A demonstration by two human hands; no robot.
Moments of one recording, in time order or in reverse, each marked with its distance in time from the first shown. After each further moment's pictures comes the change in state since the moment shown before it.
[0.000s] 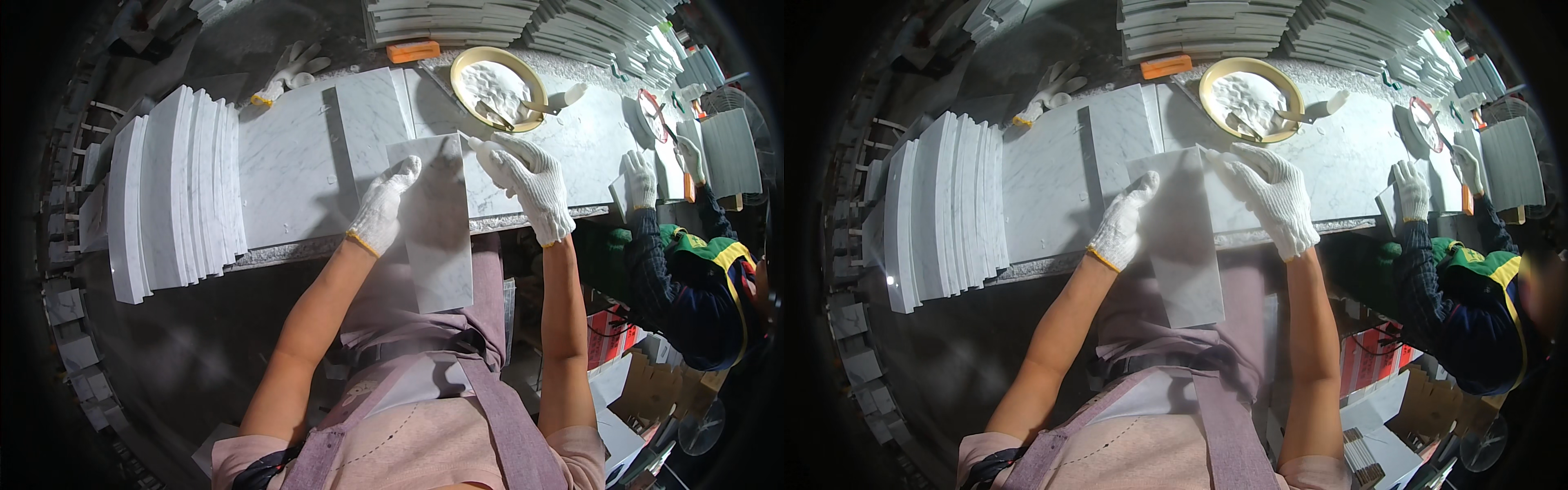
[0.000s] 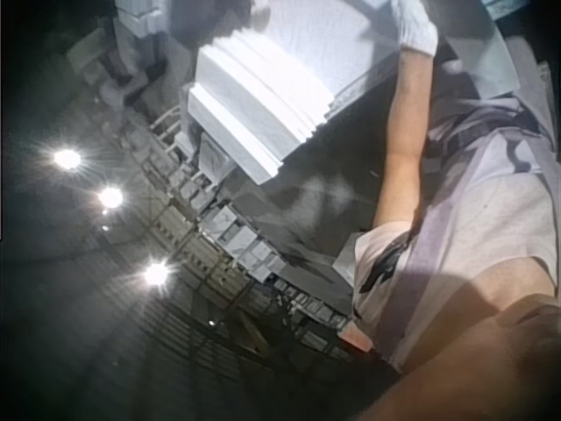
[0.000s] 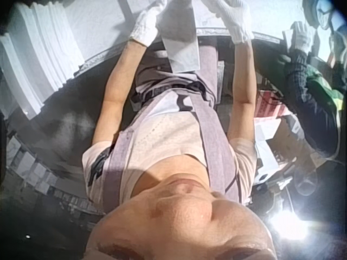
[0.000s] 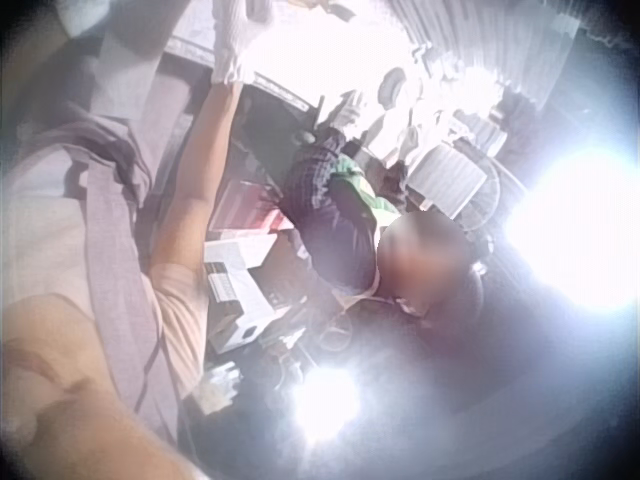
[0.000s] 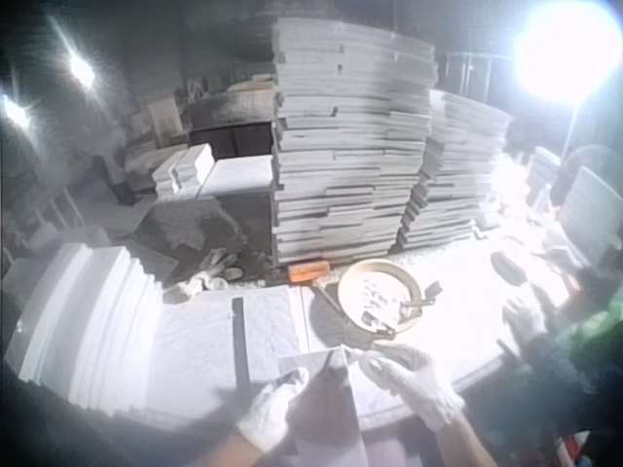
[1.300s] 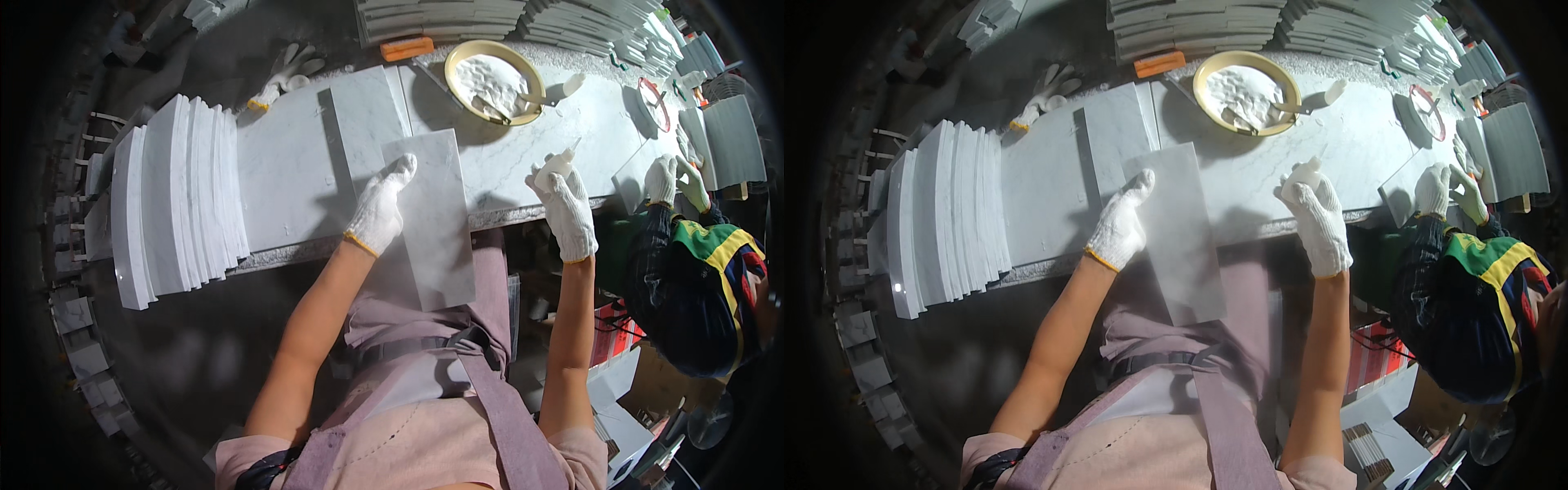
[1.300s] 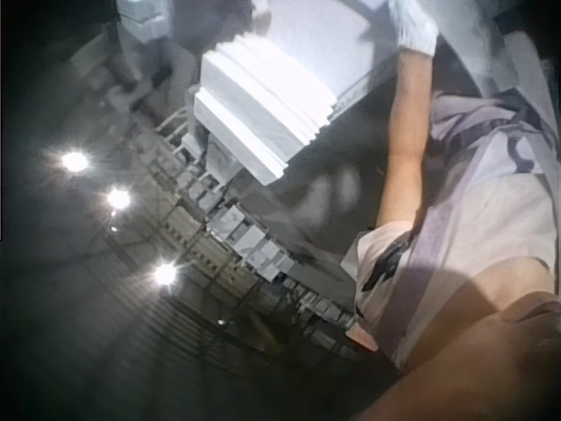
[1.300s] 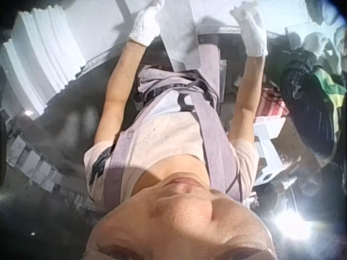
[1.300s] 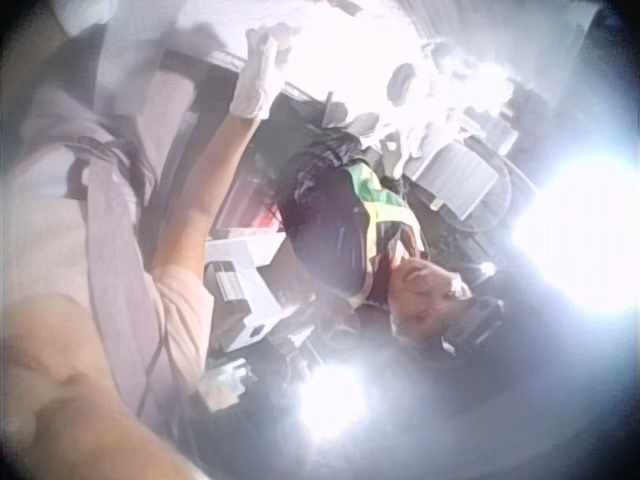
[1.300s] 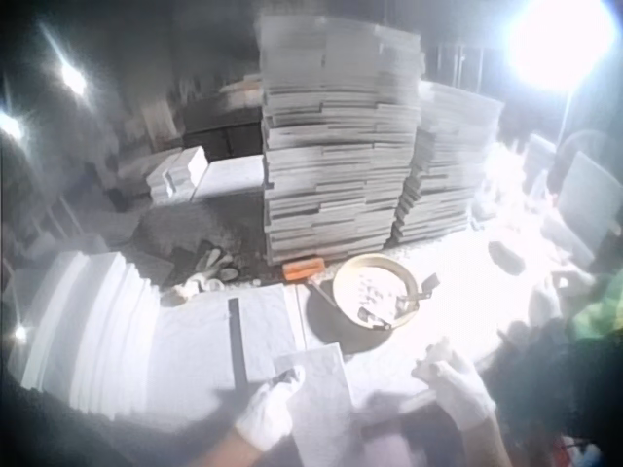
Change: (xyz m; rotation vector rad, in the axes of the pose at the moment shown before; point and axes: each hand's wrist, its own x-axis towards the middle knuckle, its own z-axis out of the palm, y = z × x) left_hand -0.009 0.009 0.015 0.013 0.065 -0.027; right_hand -0.010 0.103 -0.059 0.730 0.125 -0.016
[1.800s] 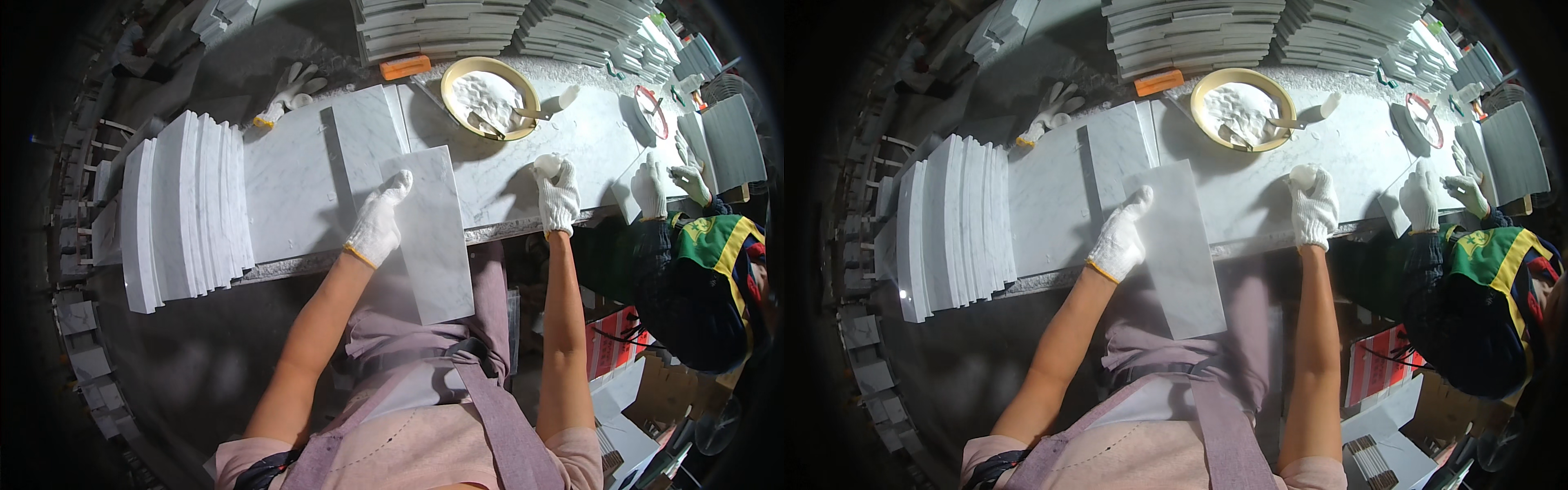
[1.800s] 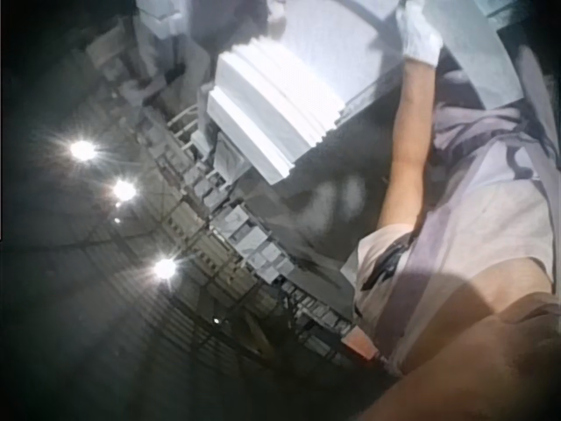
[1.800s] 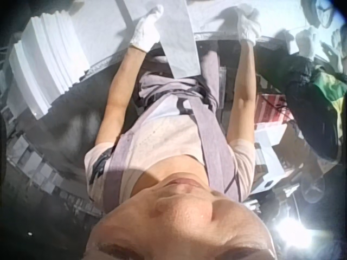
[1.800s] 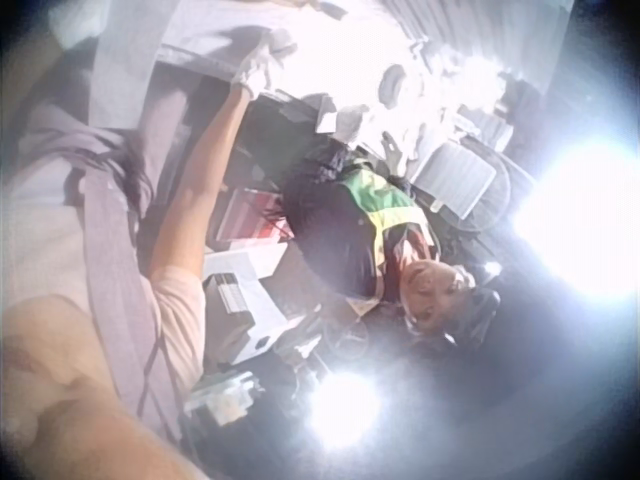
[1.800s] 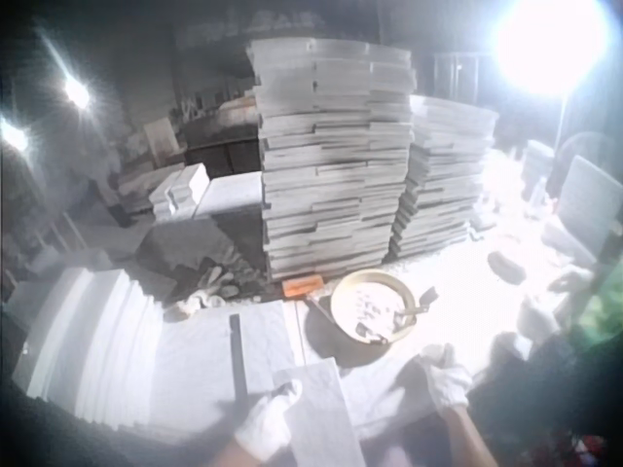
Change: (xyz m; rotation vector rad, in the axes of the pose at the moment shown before) left_hand 0.007 -0.002 -0.006 0.005 0.007 -0.074; right_hand 0.051 0.022 -0.015 -1.202 0.450 -0.227
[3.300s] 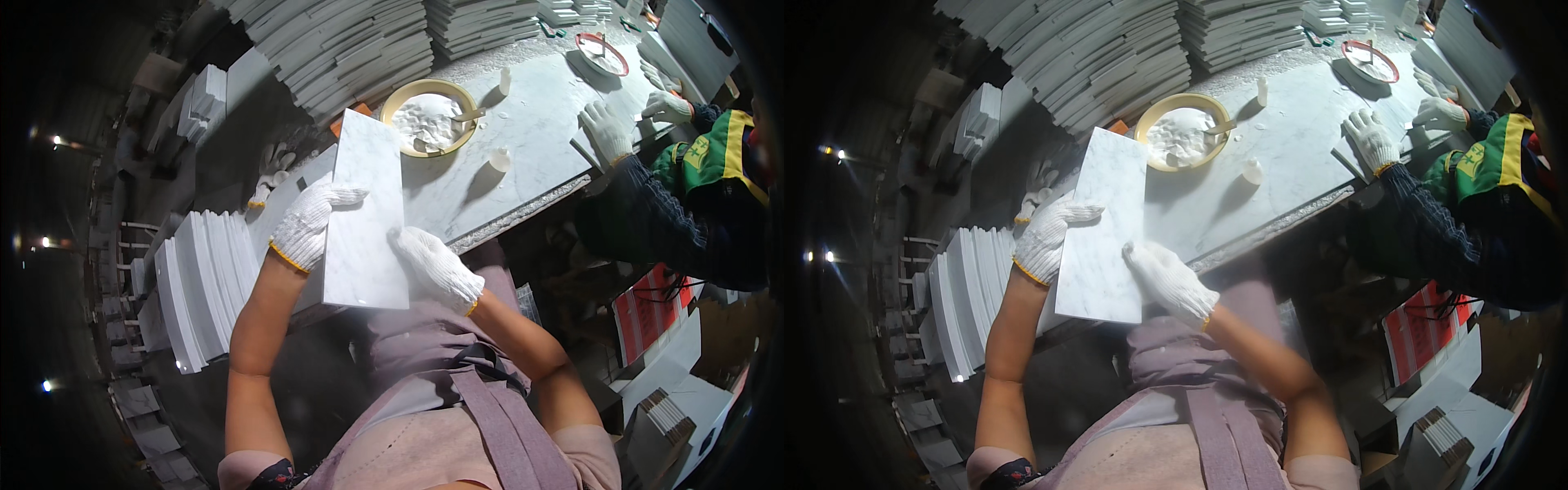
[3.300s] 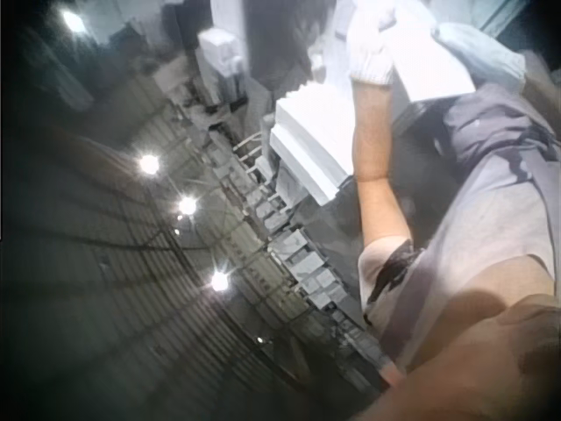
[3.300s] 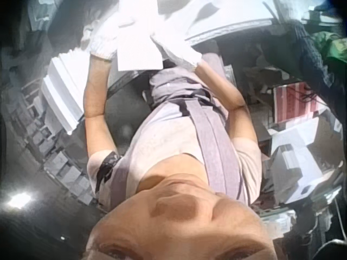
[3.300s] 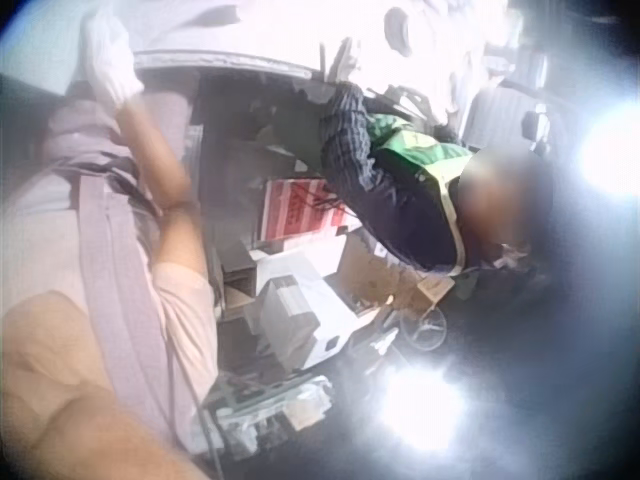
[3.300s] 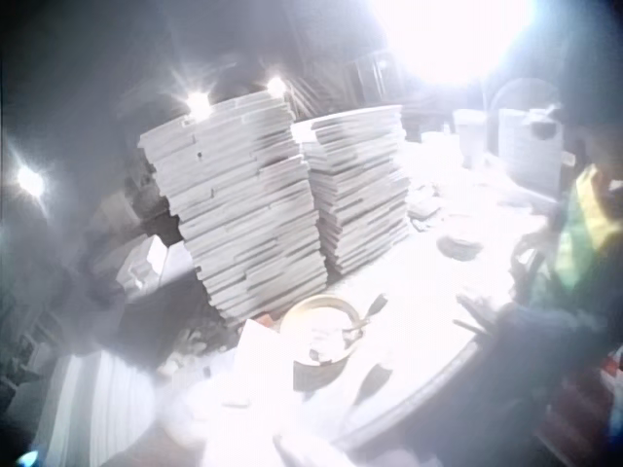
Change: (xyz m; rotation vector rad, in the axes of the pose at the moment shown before) left_hand -0.042 0.133 0.080 0.476 -0.412 -0.088; right_hand -0.135 -0.127 -0.025 0.576 -0.677 -0.338
